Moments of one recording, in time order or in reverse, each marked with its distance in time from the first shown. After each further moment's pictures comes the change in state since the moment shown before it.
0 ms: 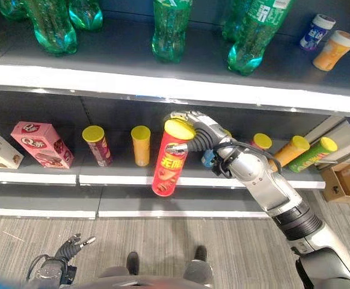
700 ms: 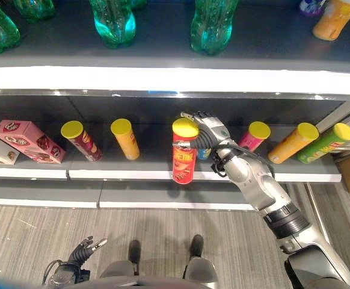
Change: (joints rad) left arm 0.054 -0.088 -0.014 -0.065 0.007 -0.002 0.033; right arm -0.042 0.115 0.040 0.174 -0.335 0.036 -0.182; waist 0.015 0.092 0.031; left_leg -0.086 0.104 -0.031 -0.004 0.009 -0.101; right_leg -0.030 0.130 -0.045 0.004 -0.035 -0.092
